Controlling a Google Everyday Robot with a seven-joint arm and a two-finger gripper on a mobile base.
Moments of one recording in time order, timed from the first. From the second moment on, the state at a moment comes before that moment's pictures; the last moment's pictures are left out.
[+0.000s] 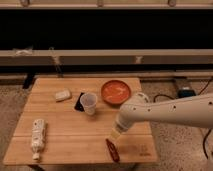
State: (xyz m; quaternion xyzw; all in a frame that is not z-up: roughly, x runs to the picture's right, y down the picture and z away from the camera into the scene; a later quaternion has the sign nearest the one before) arm 0.066 0.216 0.757 0.00 -0.31 -0.89 0.33
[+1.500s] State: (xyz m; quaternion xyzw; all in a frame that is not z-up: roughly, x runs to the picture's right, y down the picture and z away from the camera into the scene) arm 0.062 0.180 0.787 0.00 -0.29 -0.91 0.29
